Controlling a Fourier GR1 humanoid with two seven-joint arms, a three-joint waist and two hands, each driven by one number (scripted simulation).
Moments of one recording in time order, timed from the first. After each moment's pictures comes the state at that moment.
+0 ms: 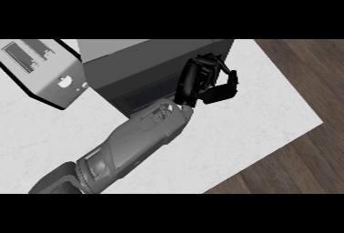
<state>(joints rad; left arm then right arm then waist) -1.07 0.00 -0.78 -0.77 0.77 0.70 -0.38 -0.14 -0.62 -0.22 -1.78 -0.73 0.51 -0.24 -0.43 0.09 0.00</state>
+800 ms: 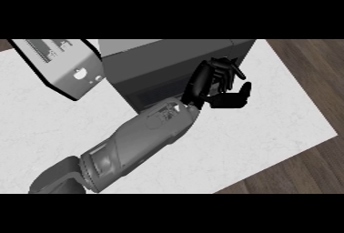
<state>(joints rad) -1.14 0.00 -0.88 -0.73 0.86 0.56 -0.36 -0.11 -0.67 -0.33 -1.79 -0.79 0.48 -0.22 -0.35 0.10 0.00</state>
